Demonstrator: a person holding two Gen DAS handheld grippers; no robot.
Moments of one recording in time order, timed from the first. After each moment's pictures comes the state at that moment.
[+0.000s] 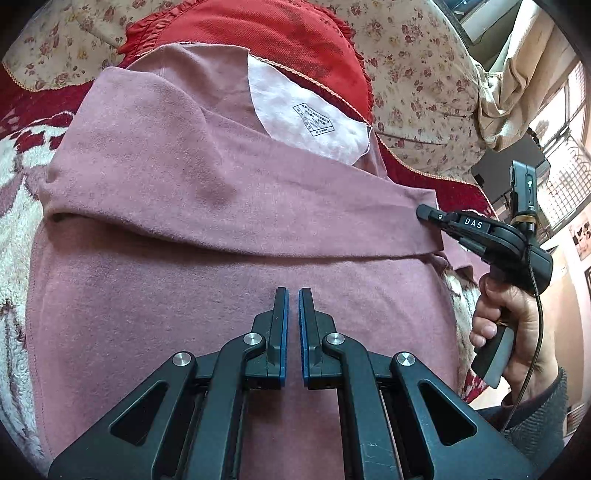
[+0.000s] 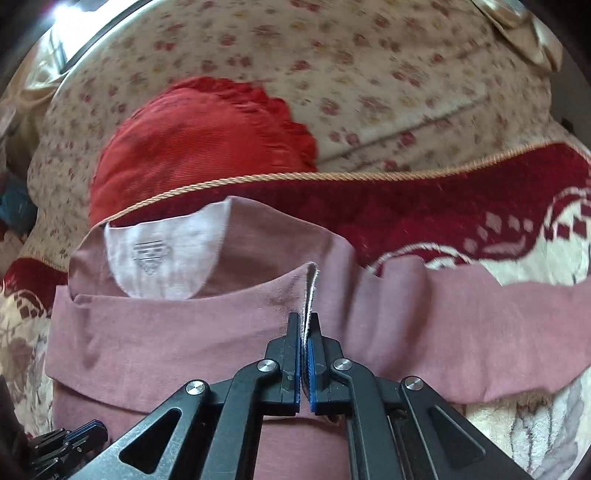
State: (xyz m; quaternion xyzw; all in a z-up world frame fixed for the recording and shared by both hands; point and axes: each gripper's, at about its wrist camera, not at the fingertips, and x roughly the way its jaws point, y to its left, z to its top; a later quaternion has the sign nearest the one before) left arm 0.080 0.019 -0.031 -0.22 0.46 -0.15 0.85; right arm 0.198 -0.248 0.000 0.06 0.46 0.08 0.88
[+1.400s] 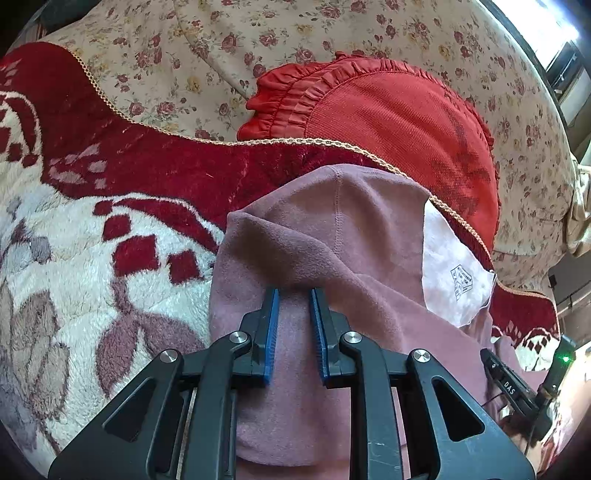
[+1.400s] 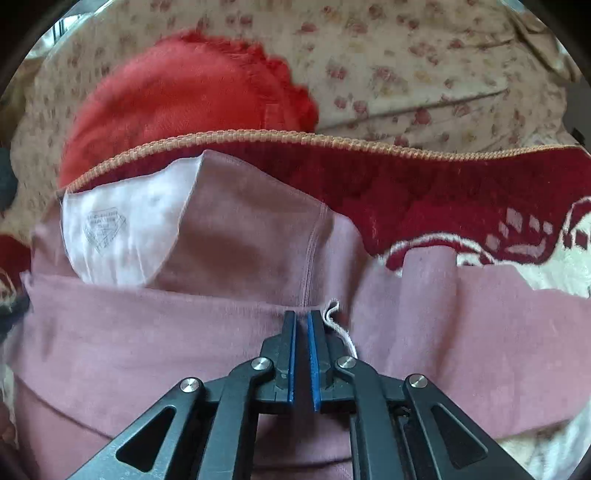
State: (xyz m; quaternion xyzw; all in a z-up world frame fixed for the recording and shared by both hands) left arm 0.162 0.123 -0.022 -0.26 0.43 0.05 0.86; right arm 0.220 -0.224 -0.026 0.00 0.48 0.07 0.87
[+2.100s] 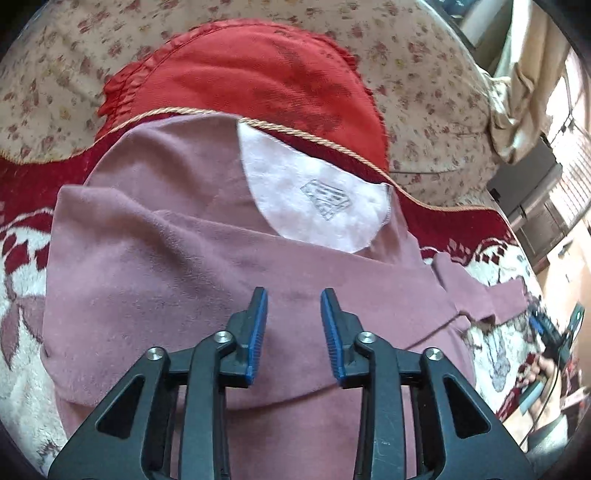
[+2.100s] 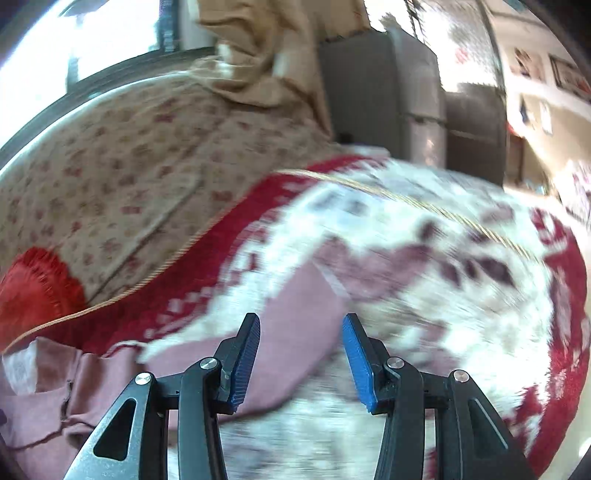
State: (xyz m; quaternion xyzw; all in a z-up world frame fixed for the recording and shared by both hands) left arm 0.157 0.030 -0.011 -0.18 0.43 -0.11 0.88; right arm 0.081 -0.552 0.057 0.14 0.30 -0.21 0.92
